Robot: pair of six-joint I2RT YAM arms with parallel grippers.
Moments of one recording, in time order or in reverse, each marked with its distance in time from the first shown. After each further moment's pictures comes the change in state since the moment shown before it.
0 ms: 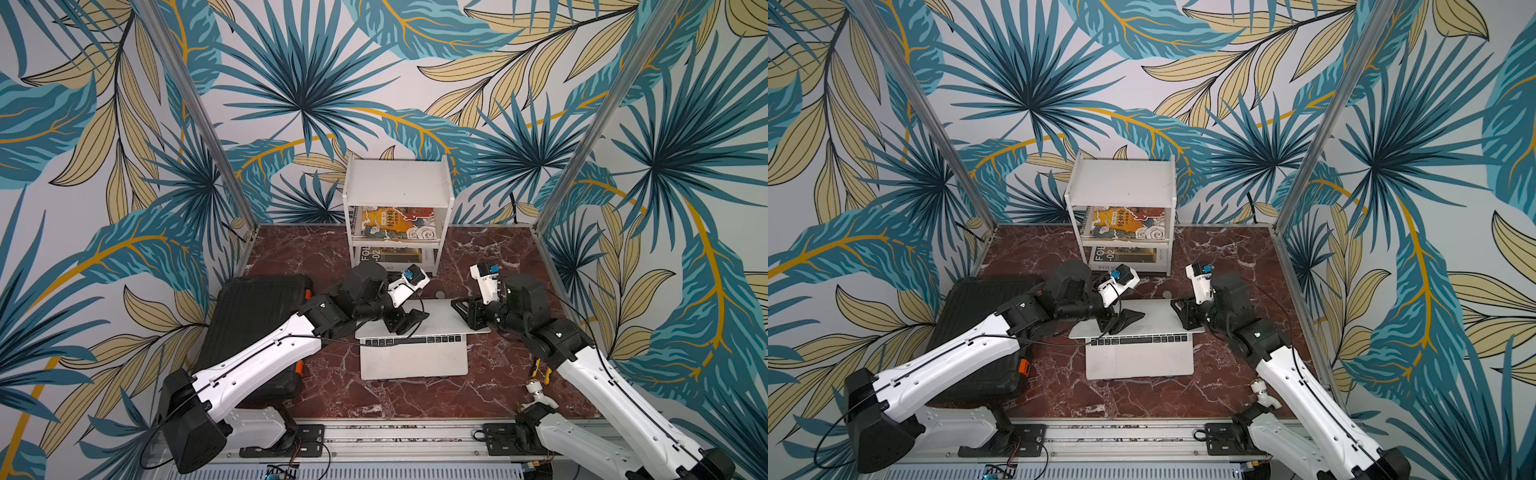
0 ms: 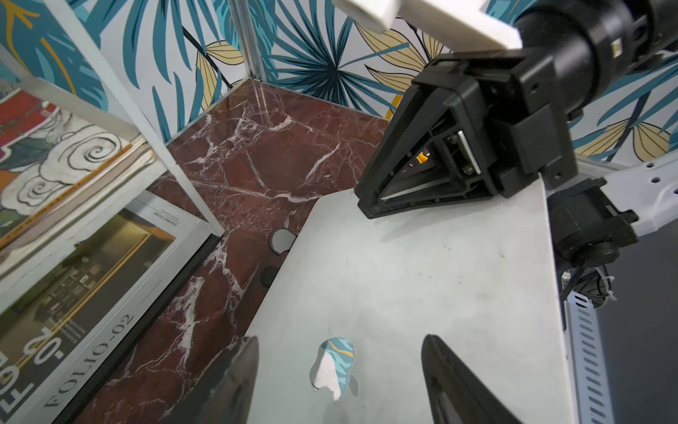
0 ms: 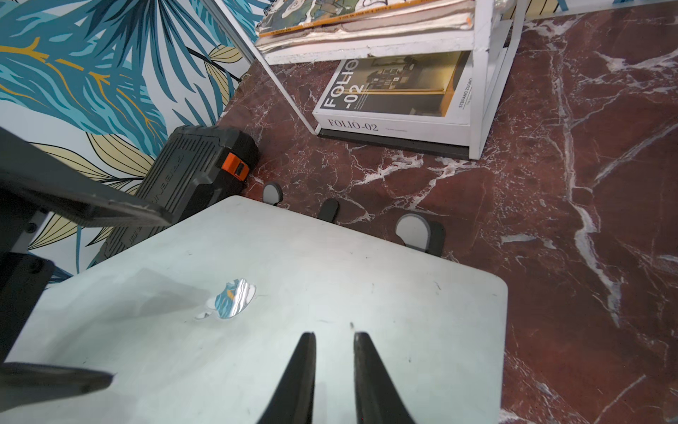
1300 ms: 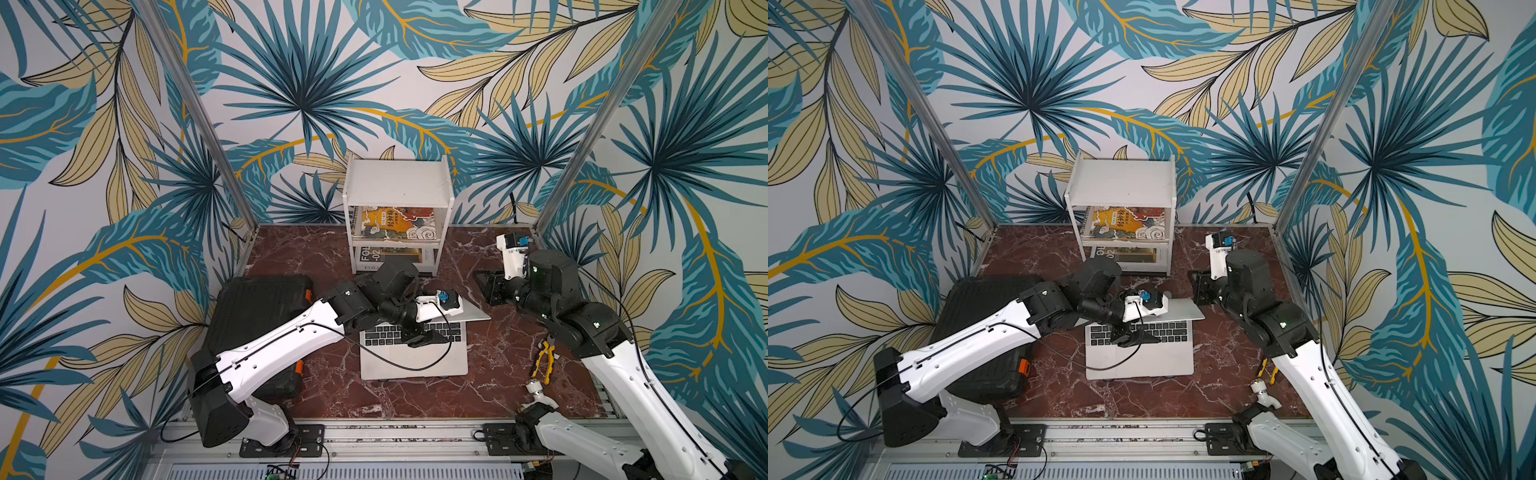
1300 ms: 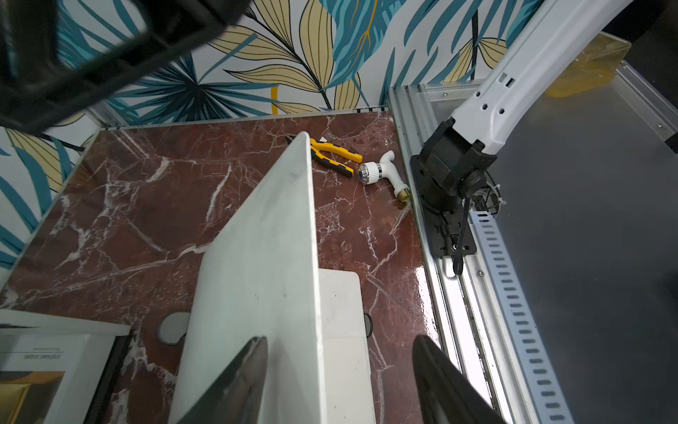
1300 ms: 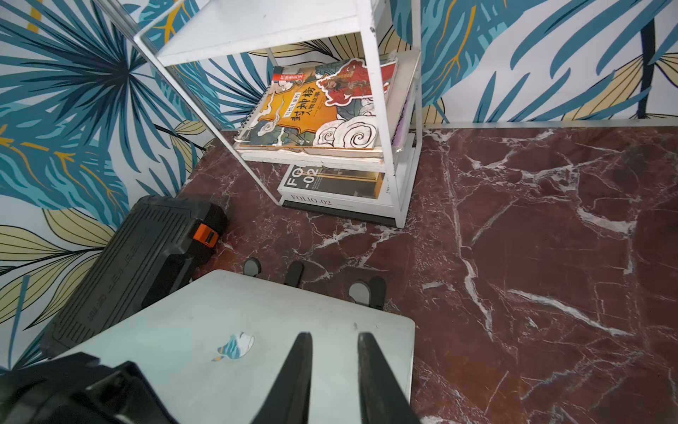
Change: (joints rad) left arm -0.120 0.171 0.261 -0.267 0.238 0.303; right arm 0.000 0.047 0.371 -0.217 0.217 -0.023
